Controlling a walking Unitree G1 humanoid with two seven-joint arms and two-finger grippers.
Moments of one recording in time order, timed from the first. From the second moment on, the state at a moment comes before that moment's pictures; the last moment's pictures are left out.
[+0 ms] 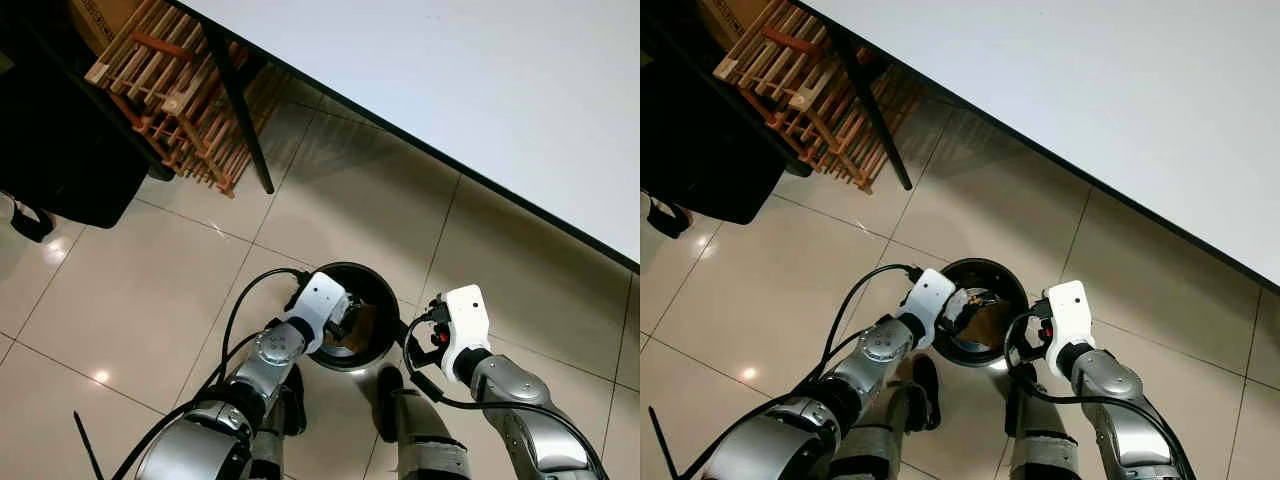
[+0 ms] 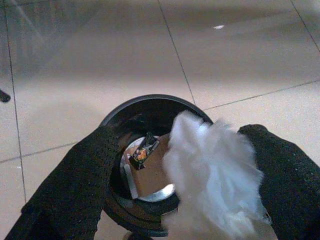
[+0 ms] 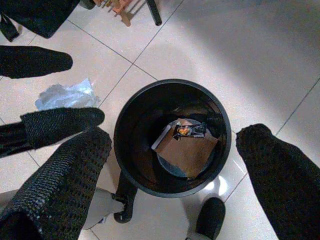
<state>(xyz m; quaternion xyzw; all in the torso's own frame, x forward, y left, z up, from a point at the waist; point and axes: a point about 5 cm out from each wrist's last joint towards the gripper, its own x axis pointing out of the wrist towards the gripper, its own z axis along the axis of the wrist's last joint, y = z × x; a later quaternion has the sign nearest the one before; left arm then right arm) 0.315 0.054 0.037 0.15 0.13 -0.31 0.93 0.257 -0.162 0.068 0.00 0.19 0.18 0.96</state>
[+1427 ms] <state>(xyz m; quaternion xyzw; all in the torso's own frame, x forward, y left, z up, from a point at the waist) 0.309 0.050 0.025 0.22 0.17 -0.30 0.91 0.258 -0.162 0.068 0.00 0.19 0.18 0.96</state>
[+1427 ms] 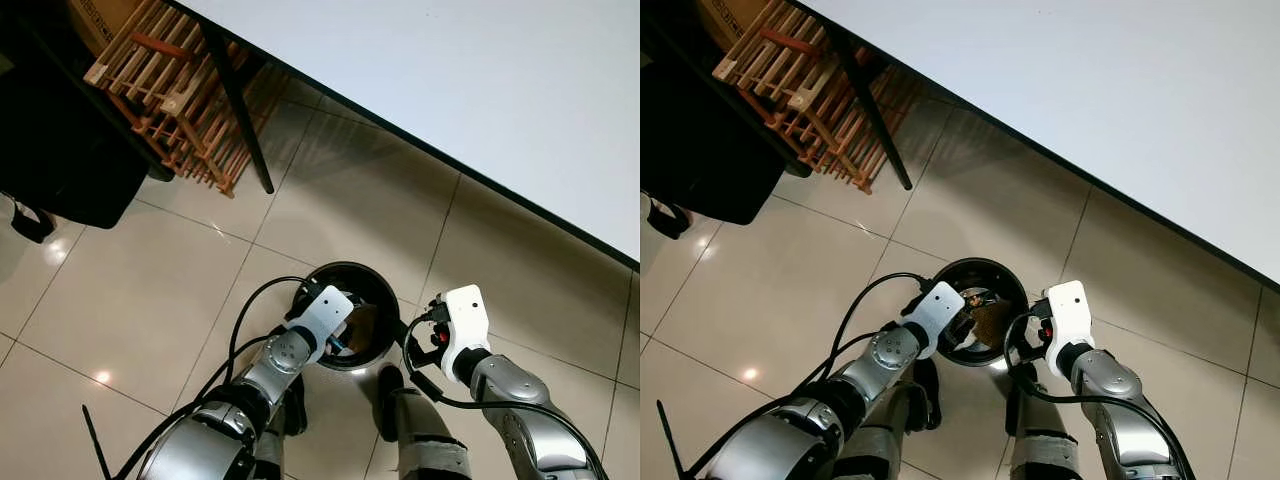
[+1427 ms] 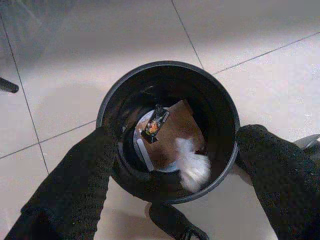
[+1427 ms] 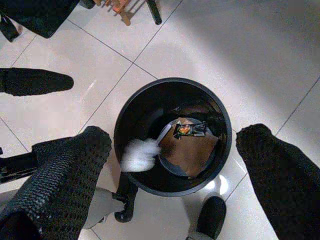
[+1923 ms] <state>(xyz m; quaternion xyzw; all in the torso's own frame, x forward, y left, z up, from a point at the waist) 0.313 0.057 0.027 0.22 0.16 -0.26 0.93 0.258 -0.162 0.068 0.00 0.19 0.18 0.96</state>
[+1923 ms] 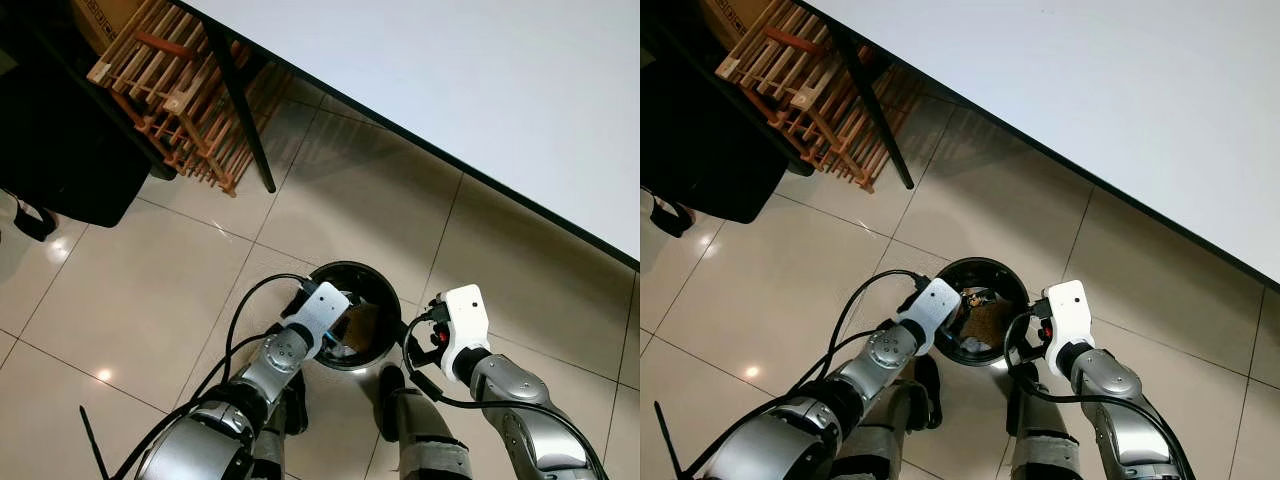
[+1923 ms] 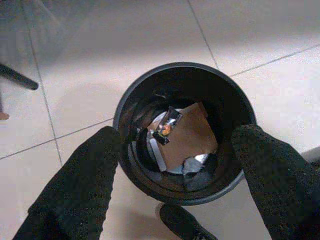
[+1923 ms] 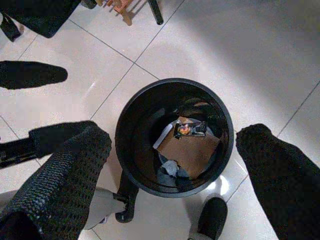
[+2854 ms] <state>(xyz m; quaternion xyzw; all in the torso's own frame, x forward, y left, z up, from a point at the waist) 0.322 0.152 0.086 0.14 -0.05 -0.01 0.99 0.287 -0.165 0.091 -0.01 0.10 0.13 0.99</state>
